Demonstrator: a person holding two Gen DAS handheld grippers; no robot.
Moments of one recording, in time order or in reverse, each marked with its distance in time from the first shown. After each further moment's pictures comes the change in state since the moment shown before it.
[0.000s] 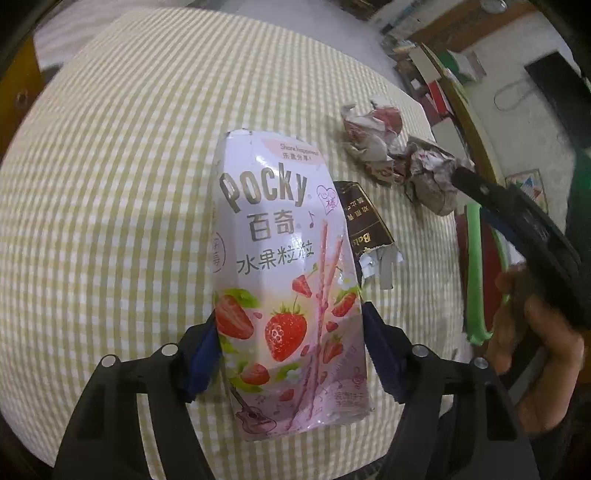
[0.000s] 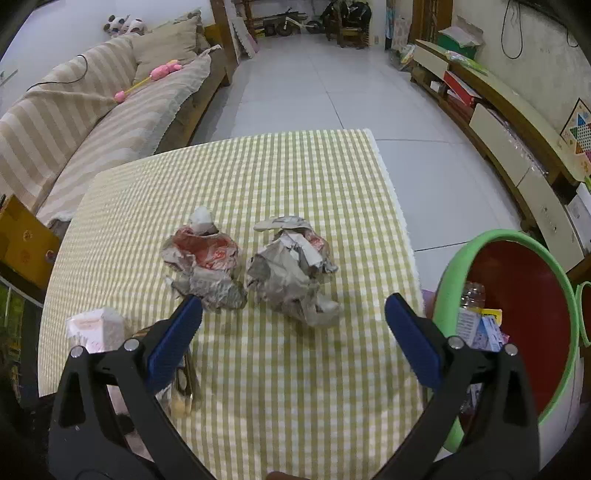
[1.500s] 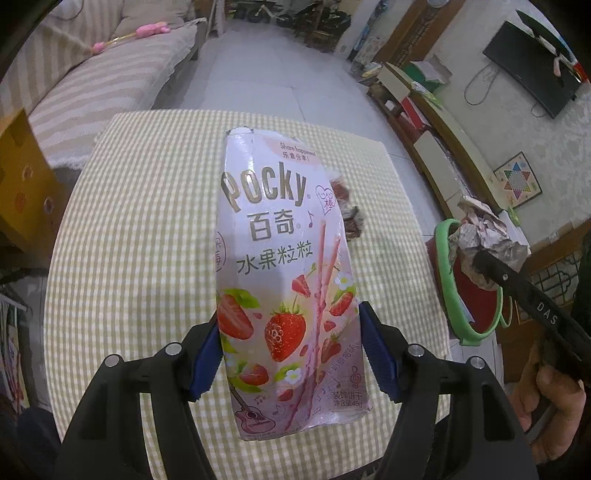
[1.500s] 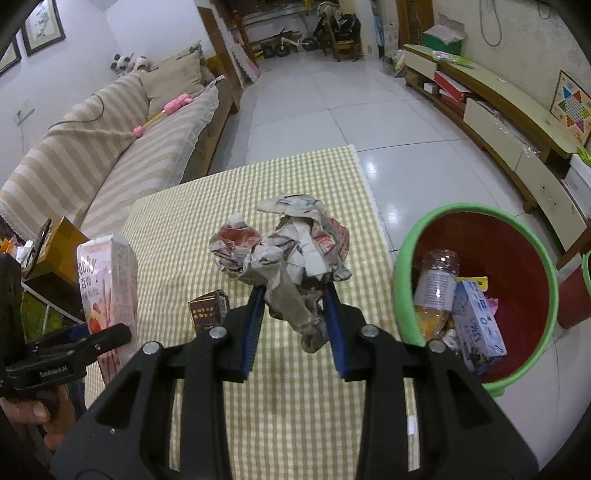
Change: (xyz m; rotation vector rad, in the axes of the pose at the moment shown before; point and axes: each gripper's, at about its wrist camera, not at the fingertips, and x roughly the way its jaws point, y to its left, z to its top) left arm -0.100 -0.030 0.010 0.180 -0.180 0.068; right arm -0.106 -0.036 -0.036 0.102 -0.089 0.095
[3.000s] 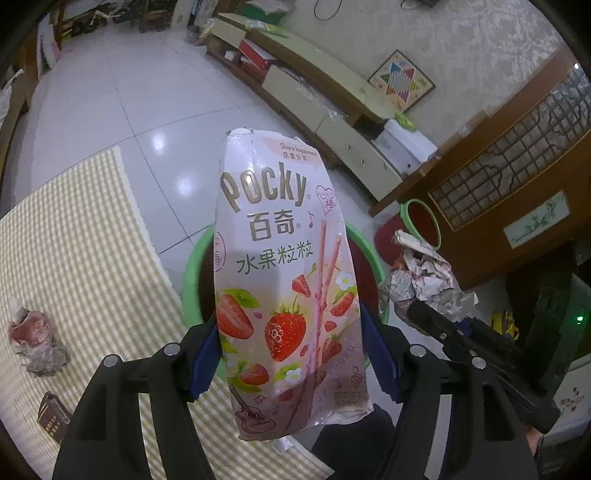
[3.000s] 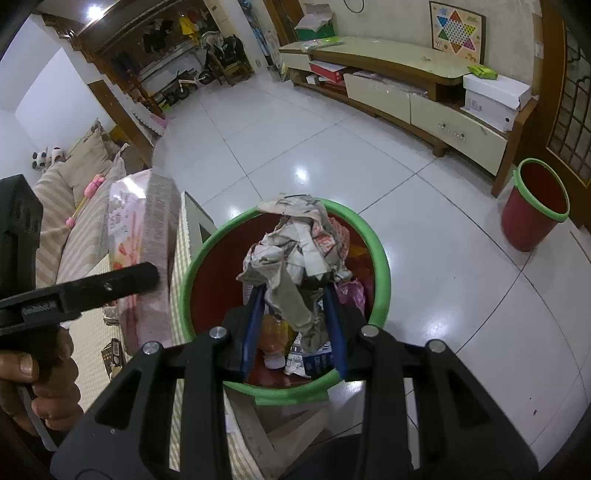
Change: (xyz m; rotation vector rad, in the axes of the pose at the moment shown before) left arm 0.121 -0.295 0.053 0.427 0.194 -0.308; right arm -0.060 -0.211 -0.028 0.357 -0.075 -0.150
